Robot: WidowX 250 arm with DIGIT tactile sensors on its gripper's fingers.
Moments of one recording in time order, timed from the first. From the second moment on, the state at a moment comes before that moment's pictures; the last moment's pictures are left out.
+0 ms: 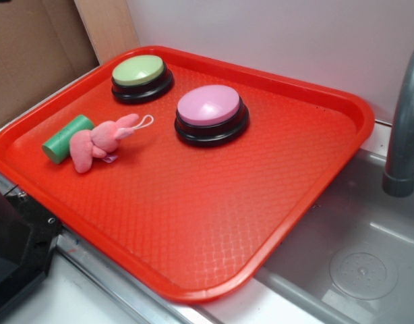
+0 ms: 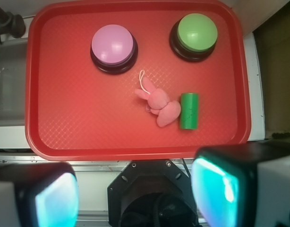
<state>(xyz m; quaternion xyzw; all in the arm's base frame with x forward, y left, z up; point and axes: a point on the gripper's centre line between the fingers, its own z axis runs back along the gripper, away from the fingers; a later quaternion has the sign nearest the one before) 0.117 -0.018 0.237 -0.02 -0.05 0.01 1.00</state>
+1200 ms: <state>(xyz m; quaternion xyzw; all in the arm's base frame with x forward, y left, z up) 0.162 0.054 0.129 0.02 -0.12 0.16 0.98</state>
